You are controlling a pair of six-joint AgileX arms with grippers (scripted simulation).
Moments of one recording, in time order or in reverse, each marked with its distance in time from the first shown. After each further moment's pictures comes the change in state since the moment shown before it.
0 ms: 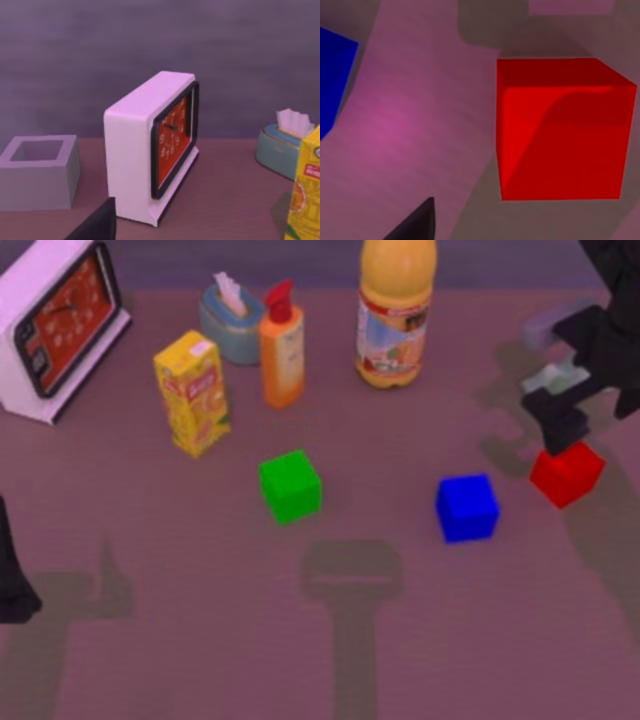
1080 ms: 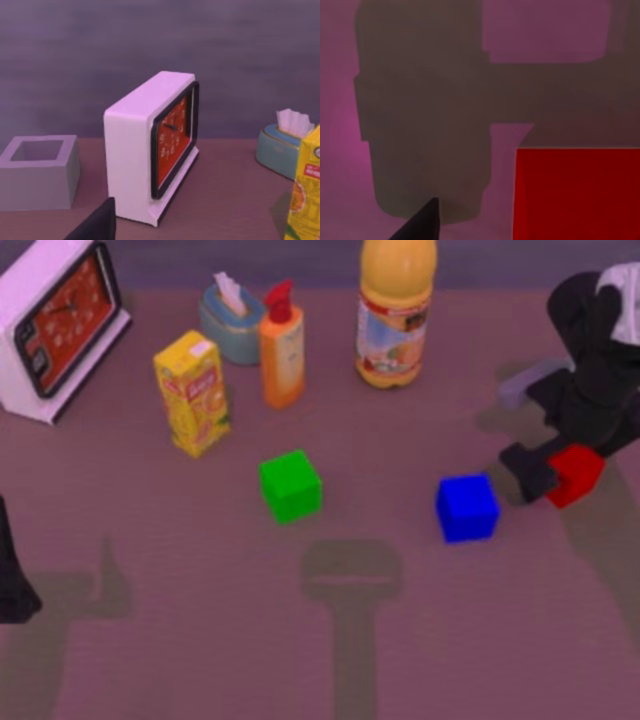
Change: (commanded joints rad) left arm 0.000 0.000 0.000 0.000 0.000 0.000; right arm 0.005 0.148 -0.148 0.273 0.001 -0.006
